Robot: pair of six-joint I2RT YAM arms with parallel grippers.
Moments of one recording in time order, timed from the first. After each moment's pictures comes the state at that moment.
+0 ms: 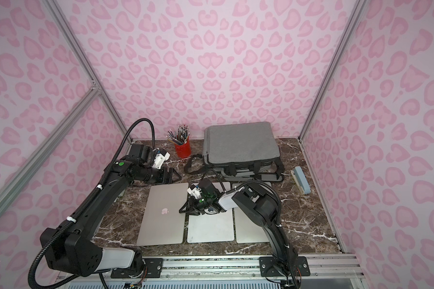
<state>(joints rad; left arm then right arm) -0.21 1.38 1.29 -0.98 0.49 -0.18 0.85 2.14 1.08 0.42 -0.82 1.10</state>
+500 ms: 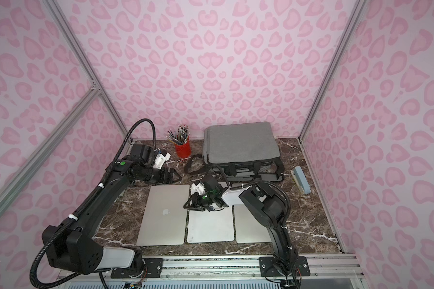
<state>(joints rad) -0.21 1.39 1.29 -0.98 0.48 -0.18 0.79 2.04 1.10 0.19 -0.73 0.94</state>
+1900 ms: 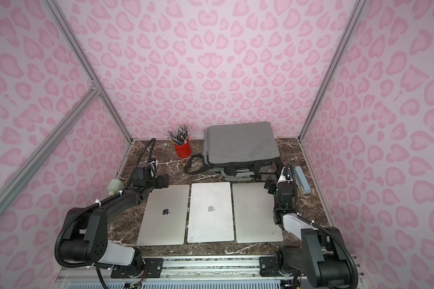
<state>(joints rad) -0.10 1.47 0.71 0.07 -0.06 -0.04 0.05 1.28 0.28 0.69 0.27 0.16</state>
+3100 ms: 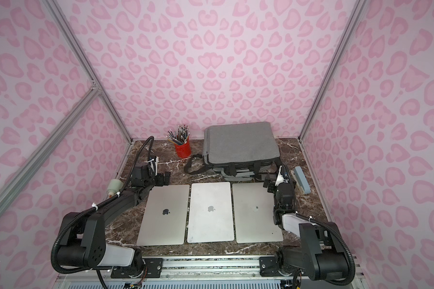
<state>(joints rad) -0.10 1.42 0.71 0.09 0.03 -0.03 0.04 1.31 0.28 0.82 0.22 0.08</state>
